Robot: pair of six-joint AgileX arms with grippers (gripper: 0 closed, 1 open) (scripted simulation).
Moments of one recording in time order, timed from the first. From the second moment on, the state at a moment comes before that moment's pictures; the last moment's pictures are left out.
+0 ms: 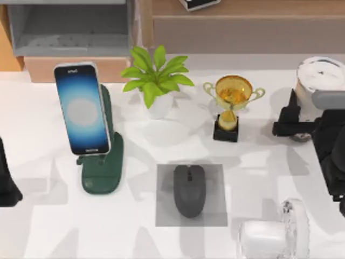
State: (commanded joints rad) left arm 0.00 0.00 0.00 0.00 0.00 0.00; right arm 0.35 1.99 0.42 1.46 0.38 0.04
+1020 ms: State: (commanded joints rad) left arm 0.00 0.00 0.00 0.00 0.00 0.00; right arm -0.01 1.82 1.00 0.98 0.07 0.00
